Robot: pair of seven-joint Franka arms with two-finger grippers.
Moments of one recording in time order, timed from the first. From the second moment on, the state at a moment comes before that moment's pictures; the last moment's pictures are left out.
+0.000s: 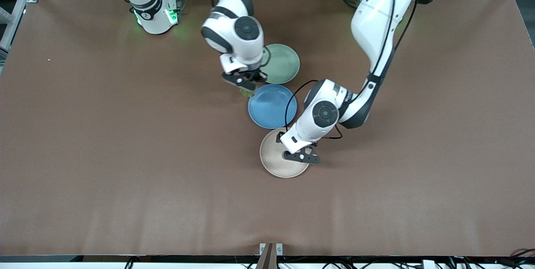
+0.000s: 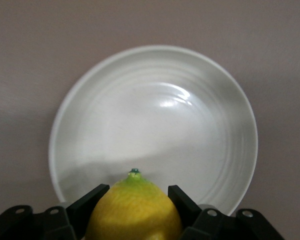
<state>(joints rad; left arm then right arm) -0.53 0.79 -0.06 -1.42 -0.17 2.32 -0.34 0.24 0.41 0.62 -1.99 -0.27 2.20 1.39</state>
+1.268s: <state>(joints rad) 0.00 0.75 -0.06 -1.46 0.01 2.01 0.11 -0.25 0.33 0.22 -2.07 -0.22 2.17 0.35</state>
